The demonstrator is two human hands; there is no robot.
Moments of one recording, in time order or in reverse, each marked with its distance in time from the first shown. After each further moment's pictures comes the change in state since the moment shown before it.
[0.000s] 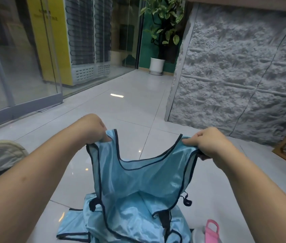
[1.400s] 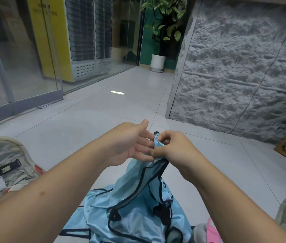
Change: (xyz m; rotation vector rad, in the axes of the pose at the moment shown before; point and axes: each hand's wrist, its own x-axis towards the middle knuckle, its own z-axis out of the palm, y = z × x) left_hand -0.051 0.053 0.054 -0.915 -0.454 0.069; right_hand -0.046 -0.022 0.076 0.236 -0.231 -0.160
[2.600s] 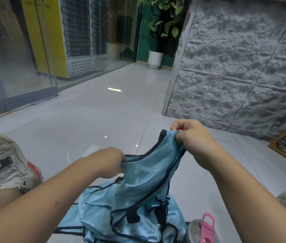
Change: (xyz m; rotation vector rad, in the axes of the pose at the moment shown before) left_hand 0.046 -0.083 -0.048 1.433 -0.034 0.043; right_hand 0.010 0.004 -0.050 -0.027 0.045 -0.152
